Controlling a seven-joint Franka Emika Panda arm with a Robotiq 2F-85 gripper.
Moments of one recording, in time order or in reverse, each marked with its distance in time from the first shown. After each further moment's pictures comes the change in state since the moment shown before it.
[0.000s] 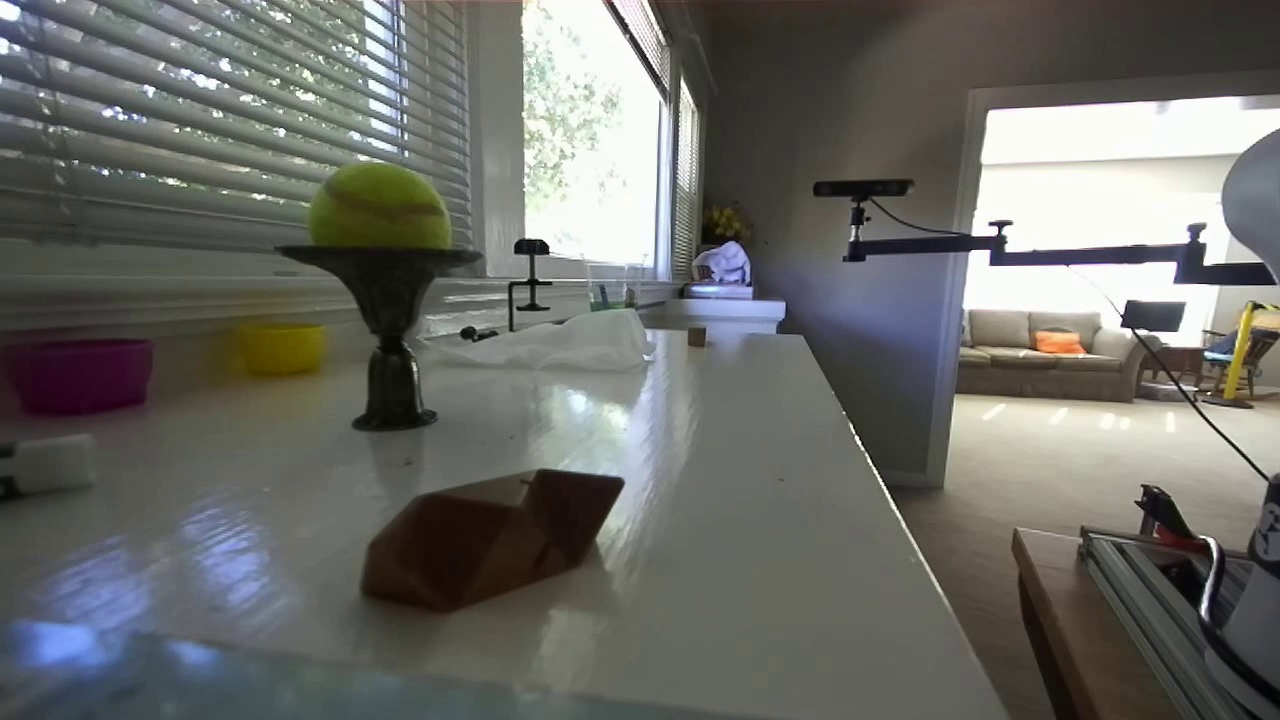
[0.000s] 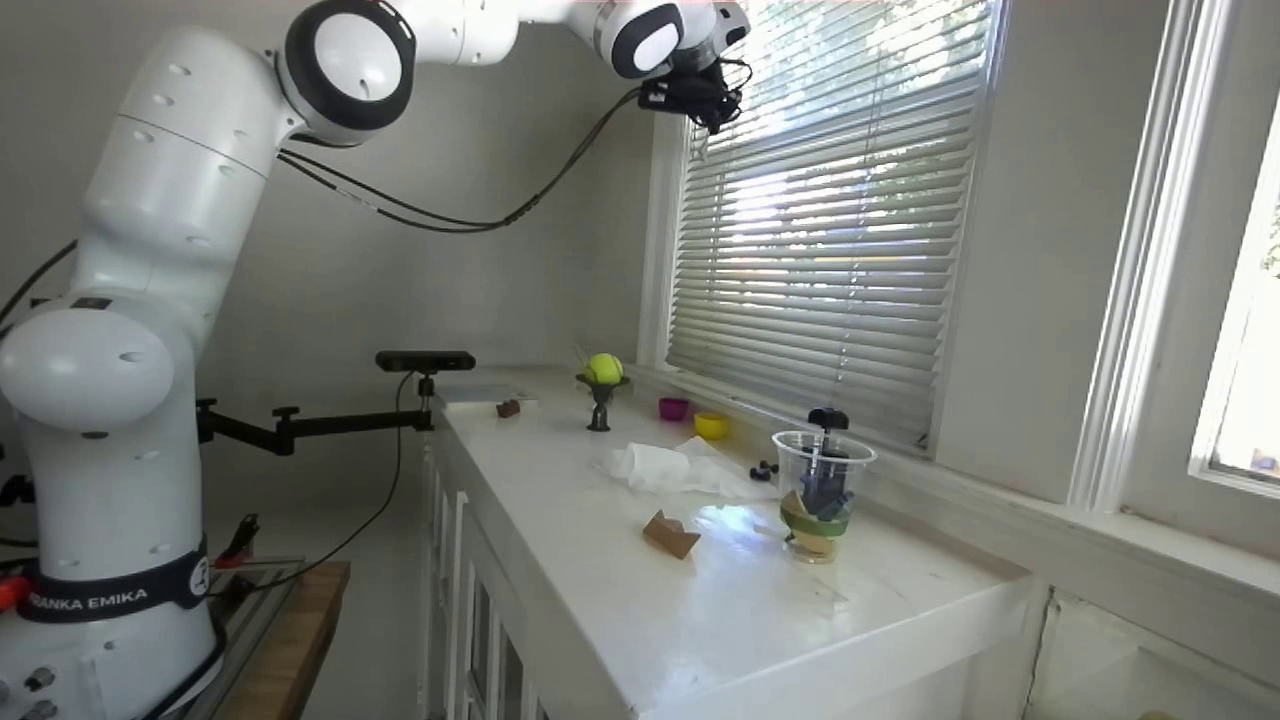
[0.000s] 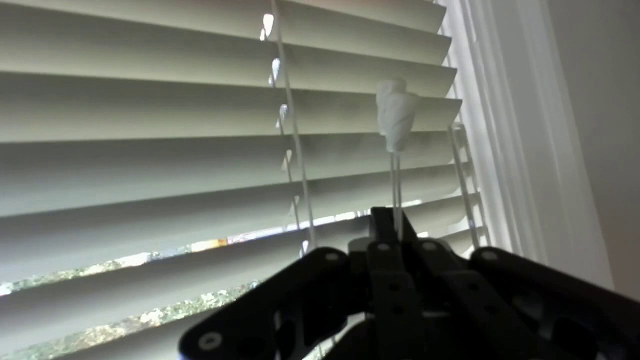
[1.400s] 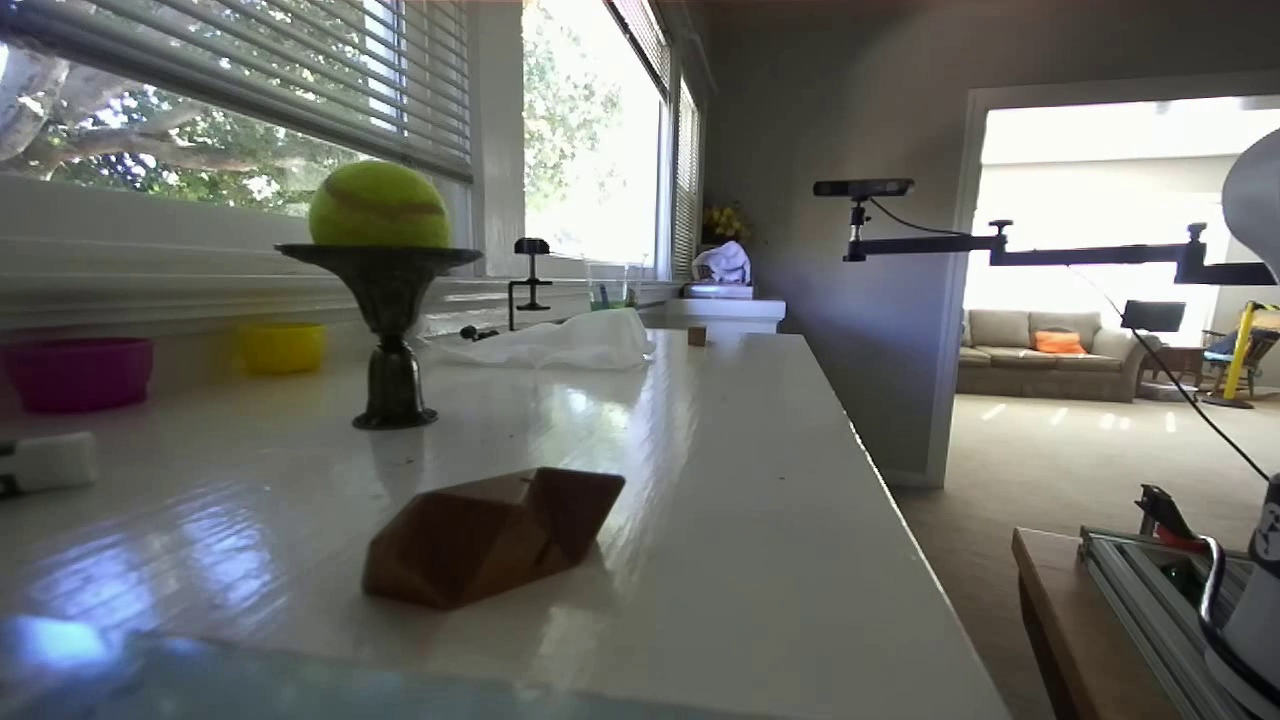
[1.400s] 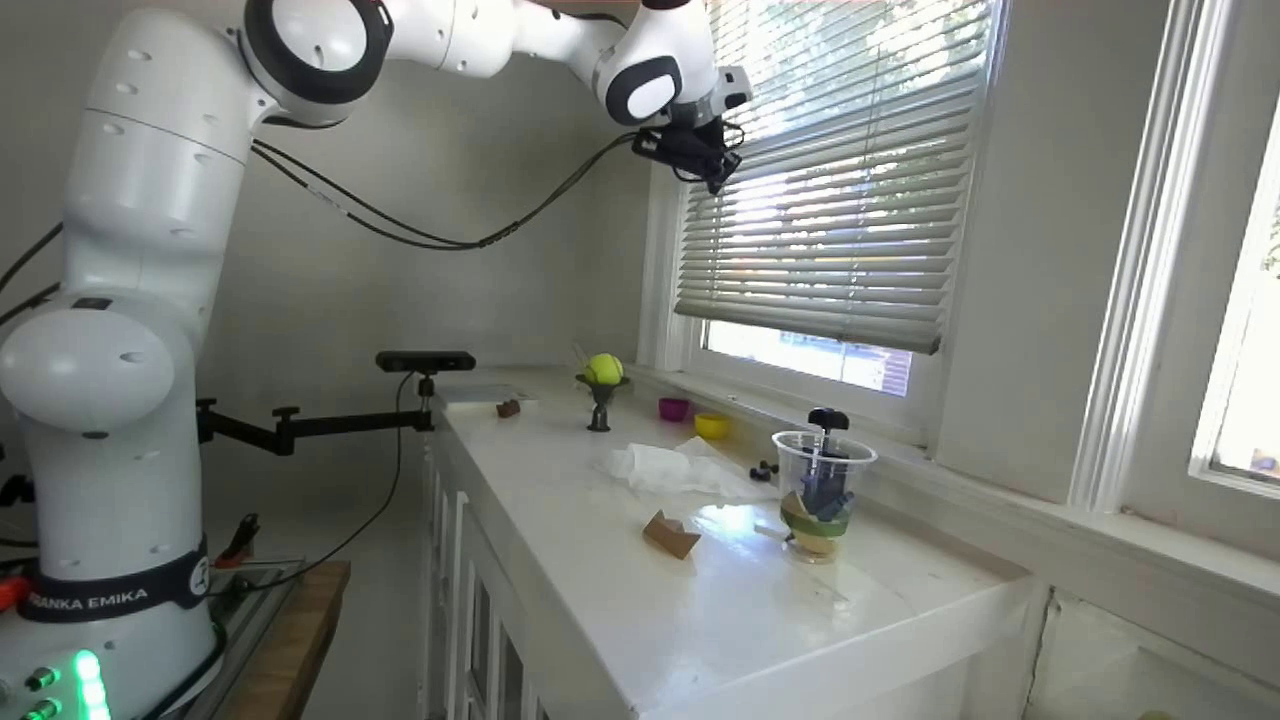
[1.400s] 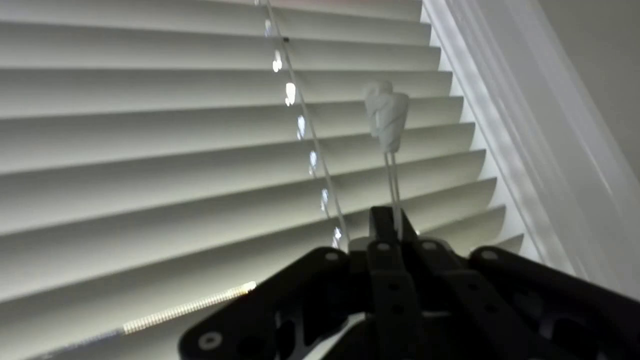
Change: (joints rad) arm 0.002 -0.093 -0.024 -0.310 -0.010 0.060 0.102
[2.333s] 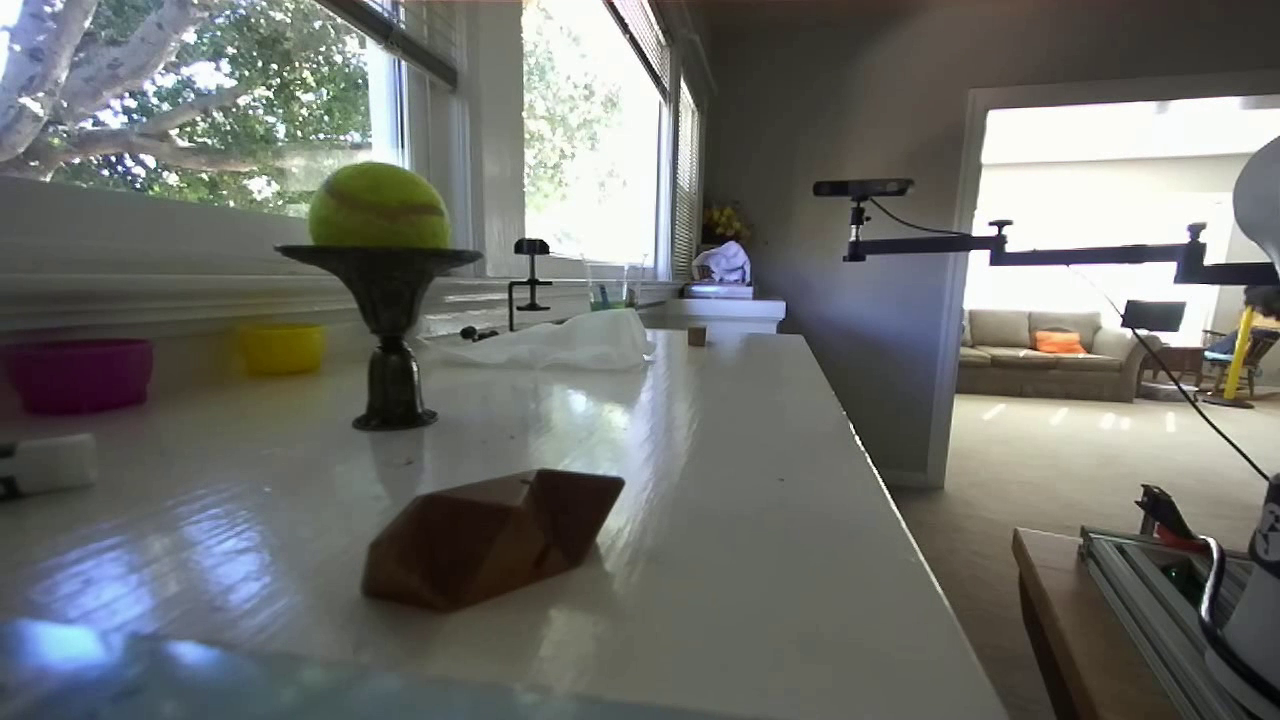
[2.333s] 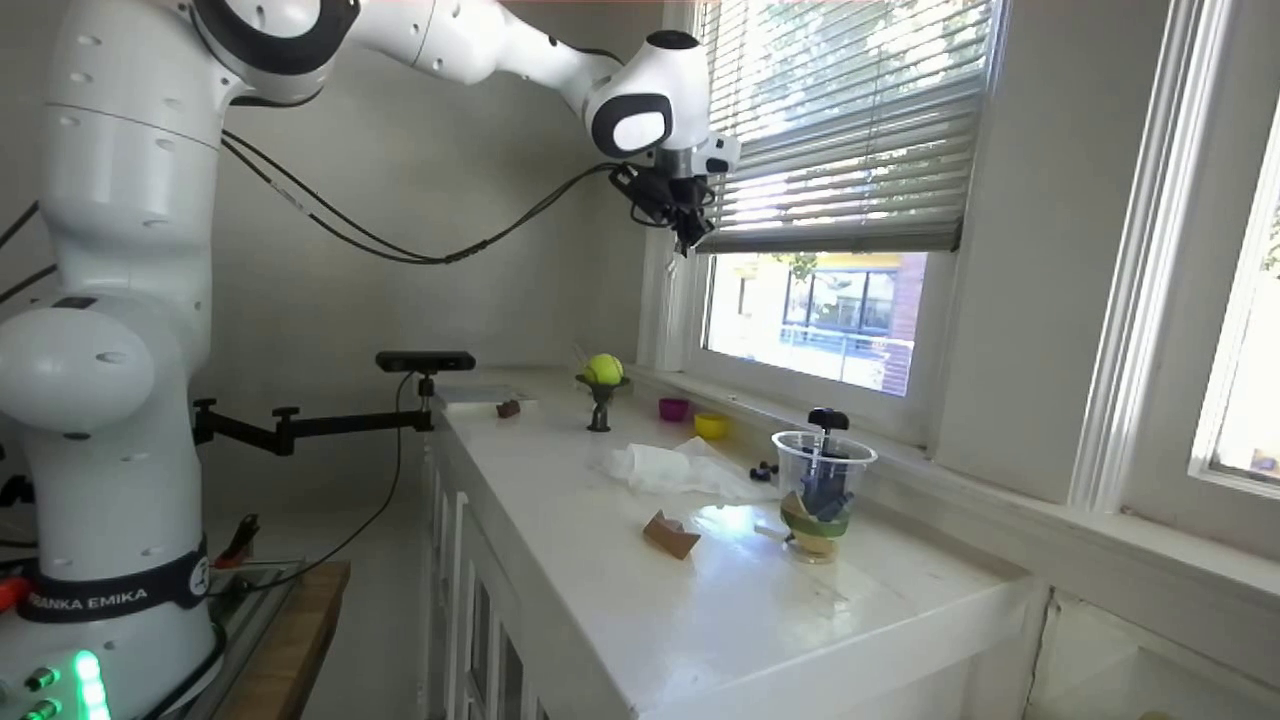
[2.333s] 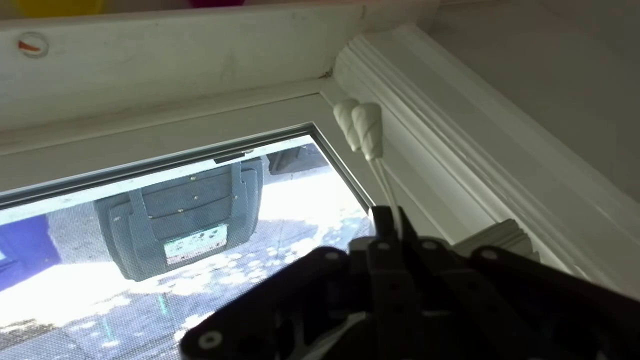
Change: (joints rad) arm -0.098 -0.105 0.068 -0.274 -0.041 -0.116 0.233
